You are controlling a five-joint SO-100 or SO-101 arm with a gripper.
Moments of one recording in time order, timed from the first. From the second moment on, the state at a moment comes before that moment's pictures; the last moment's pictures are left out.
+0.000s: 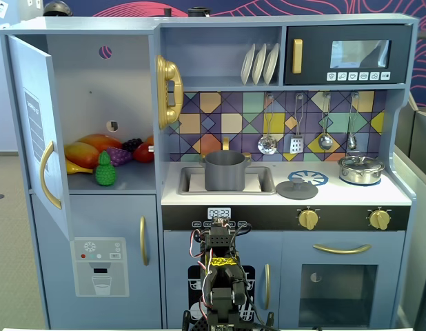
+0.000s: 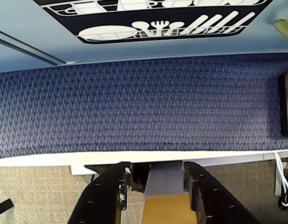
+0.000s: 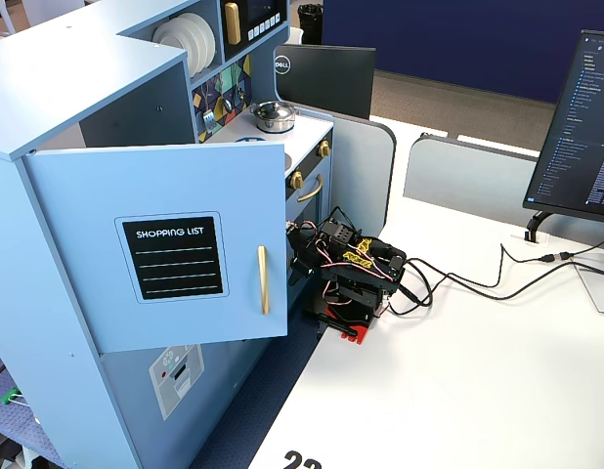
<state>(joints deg) -3.0 182.5 171.7 77.9 -88.8</state>
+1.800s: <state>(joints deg) -48.4 123.8 124.7 -10.7 -88.9</state>
